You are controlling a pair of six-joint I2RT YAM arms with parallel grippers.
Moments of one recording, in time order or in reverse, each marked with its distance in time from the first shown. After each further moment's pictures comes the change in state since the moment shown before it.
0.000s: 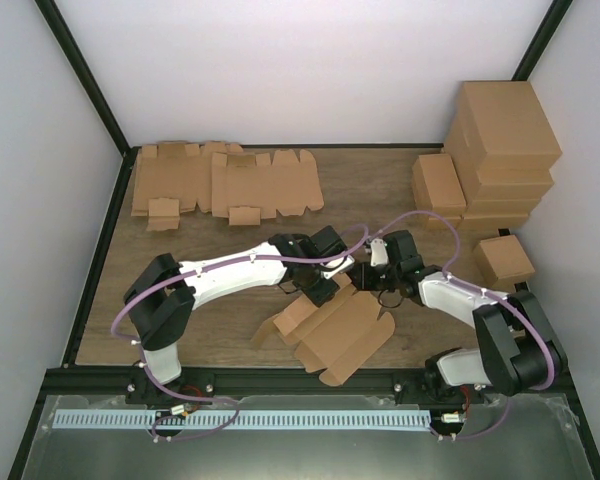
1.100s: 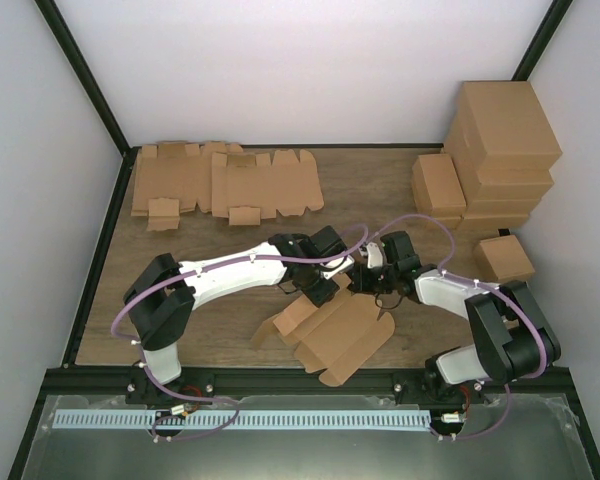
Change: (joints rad) left arm 0.000 0.000 0.000 -0.003 0.007 0.001; right arm -0.002 0.061 0.005 0.019 -0.106 0.034
